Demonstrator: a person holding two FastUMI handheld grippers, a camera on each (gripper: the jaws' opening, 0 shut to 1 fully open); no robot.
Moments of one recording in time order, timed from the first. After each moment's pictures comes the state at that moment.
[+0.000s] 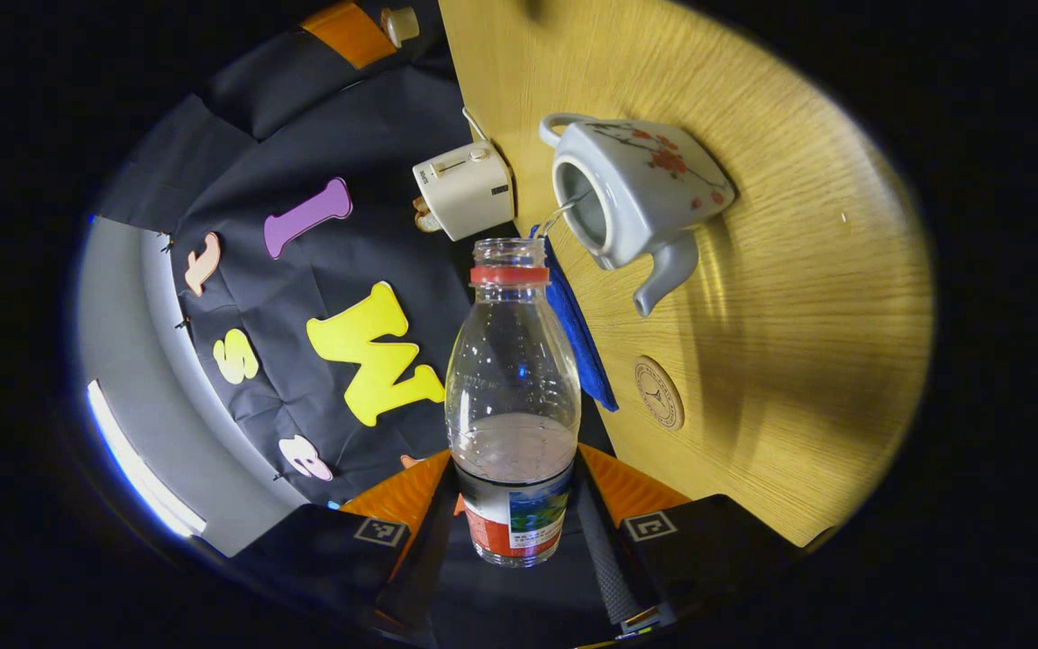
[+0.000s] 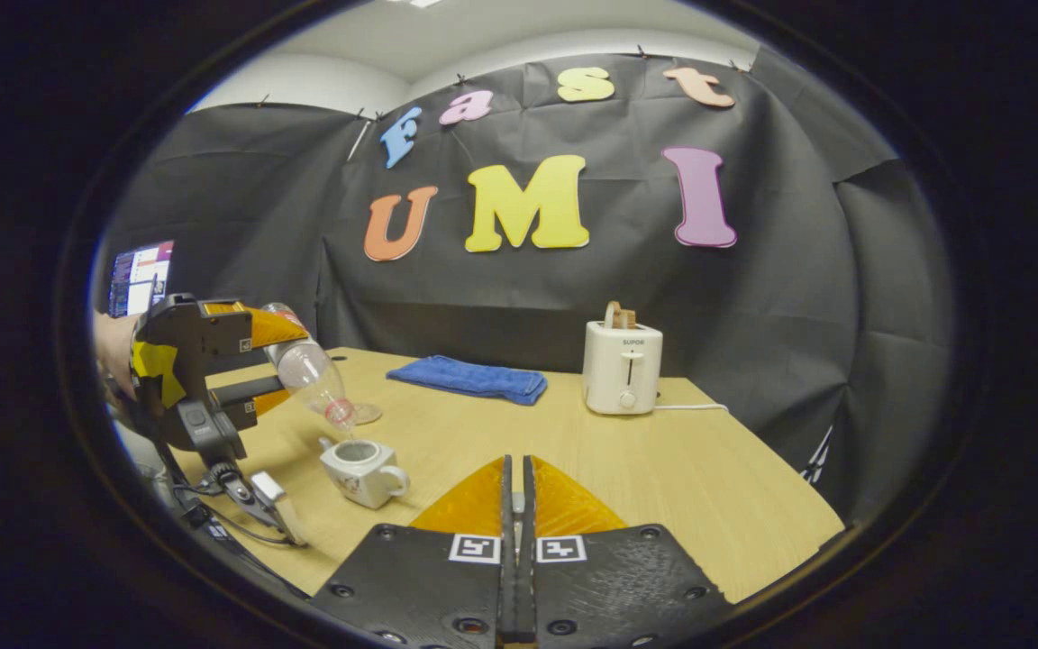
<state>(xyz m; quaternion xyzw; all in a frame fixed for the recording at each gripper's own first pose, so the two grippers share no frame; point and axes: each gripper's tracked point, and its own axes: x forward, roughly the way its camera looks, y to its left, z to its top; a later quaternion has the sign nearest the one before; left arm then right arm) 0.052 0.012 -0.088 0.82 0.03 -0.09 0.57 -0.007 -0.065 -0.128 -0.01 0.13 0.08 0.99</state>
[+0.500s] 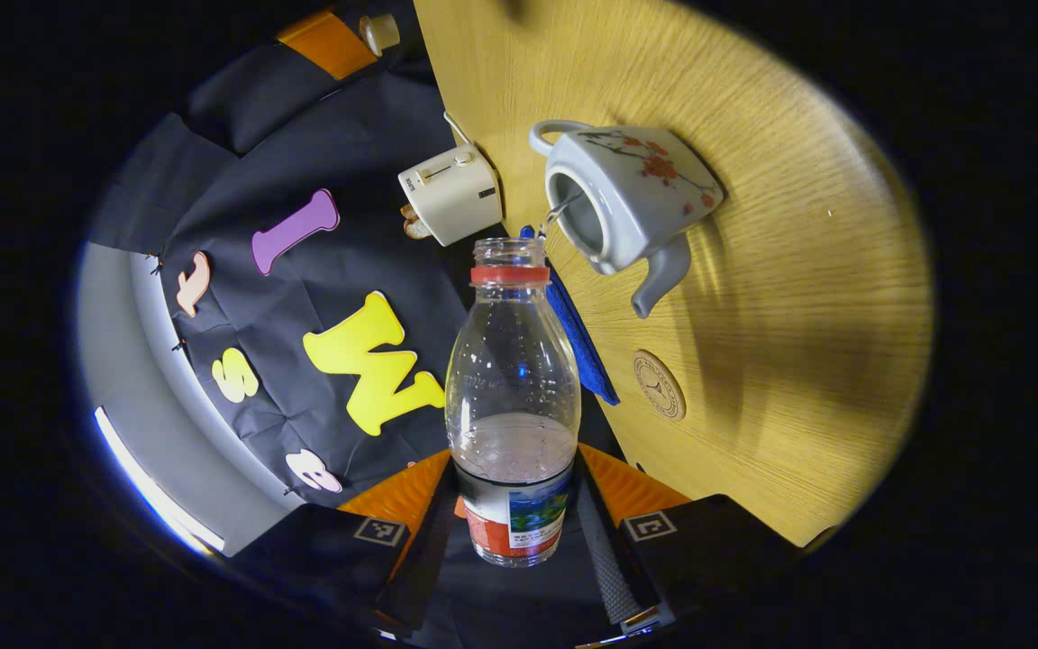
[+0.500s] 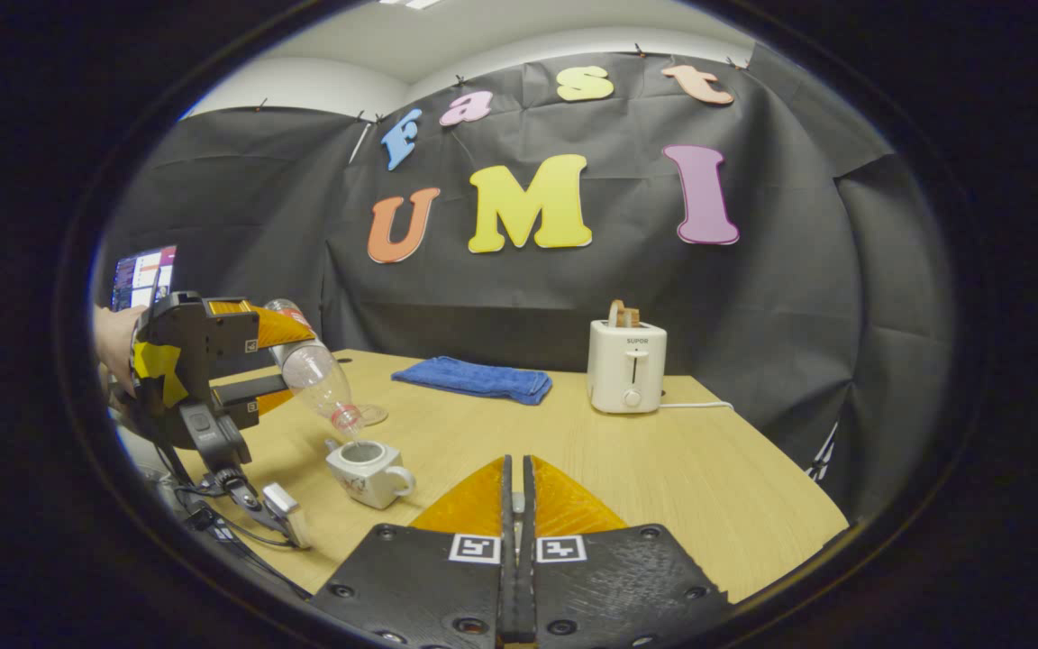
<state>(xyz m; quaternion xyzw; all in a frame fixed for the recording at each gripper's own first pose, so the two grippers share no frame) 0.046 0.004 -0.080 0.84 0.03 -0.09 0.54 -0.010 -0.062 -0.128 0.00 0.13 0.09 0.99</state>
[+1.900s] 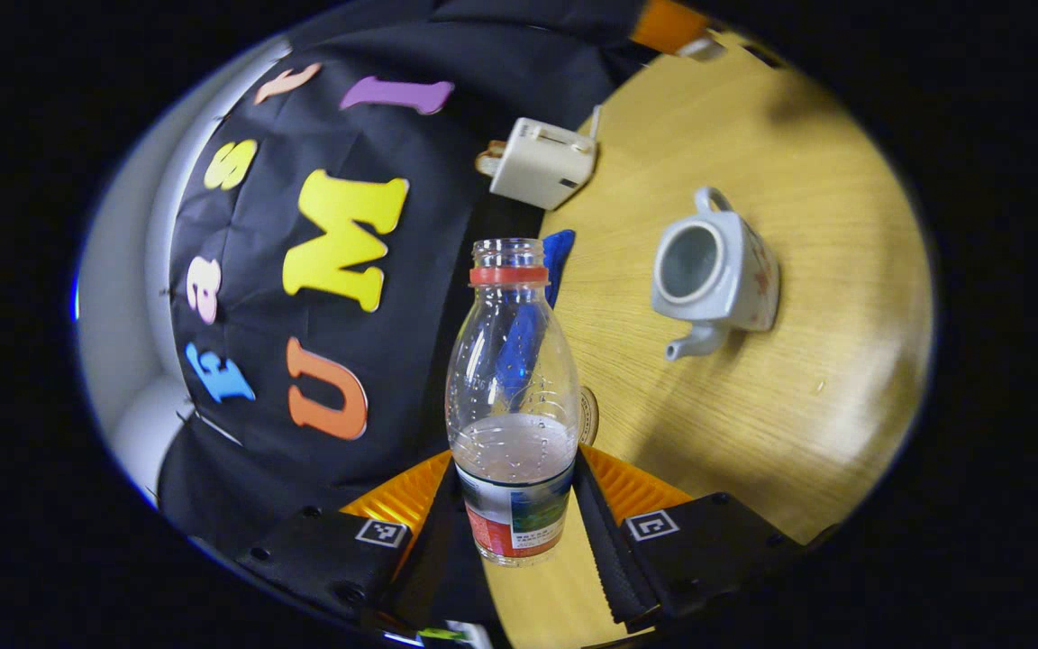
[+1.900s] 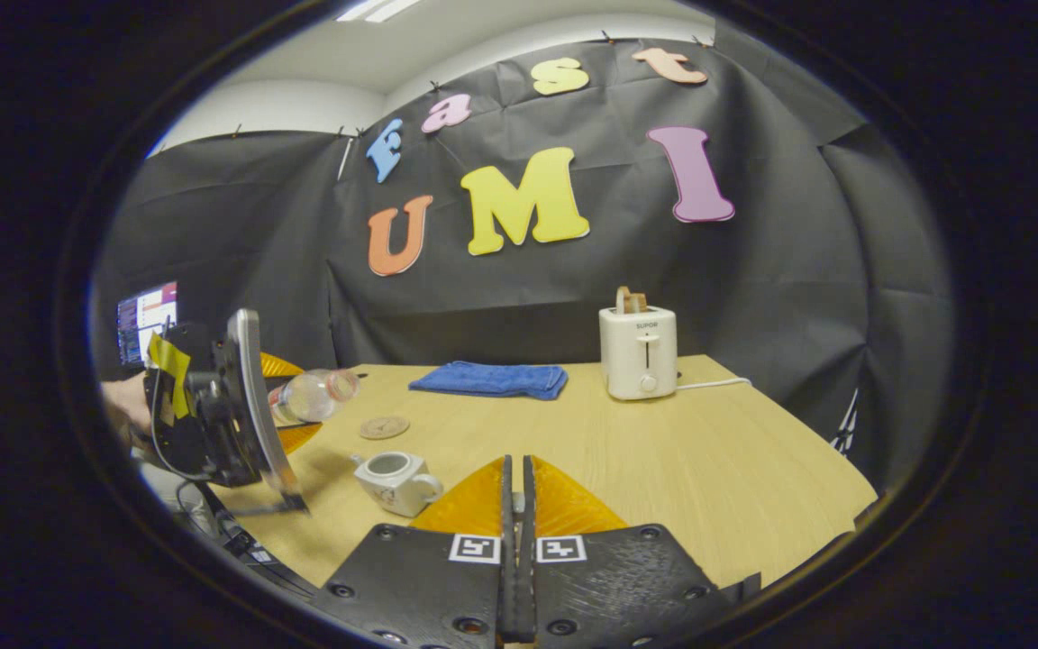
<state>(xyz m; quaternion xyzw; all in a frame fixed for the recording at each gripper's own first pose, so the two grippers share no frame) 0.034 0.034 -0.117 0.50 0.17 -0.10 0.84 -0.015 -0.049 -0.125 0.06 0.15 0.10 0.98</state>
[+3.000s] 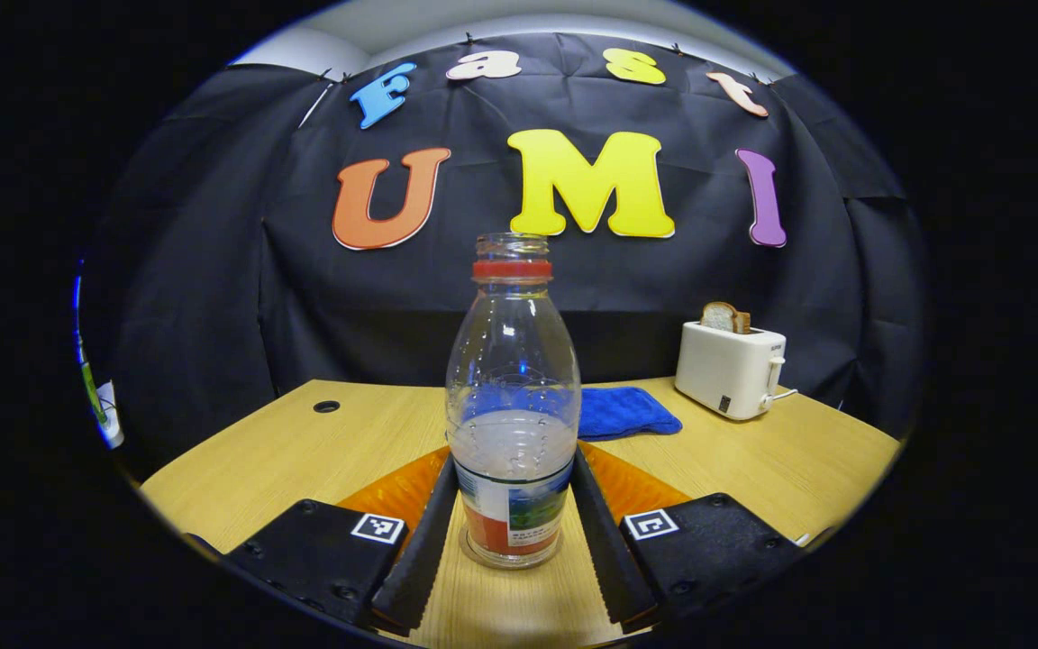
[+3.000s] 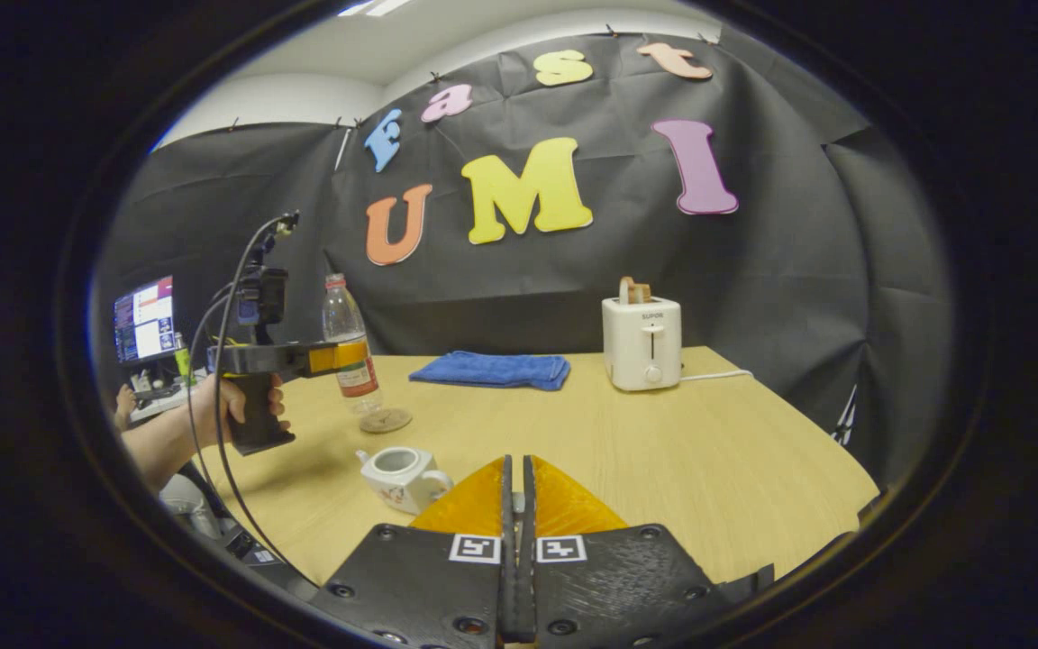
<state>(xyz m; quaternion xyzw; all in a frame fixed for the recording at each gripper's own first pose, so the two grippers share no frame) 0.162 0.047 -0.122 -0.04 0.15 -0.05 0.99 -0.013 -0.040 -0.135 0.05 0.17 0.09 0.98</state>
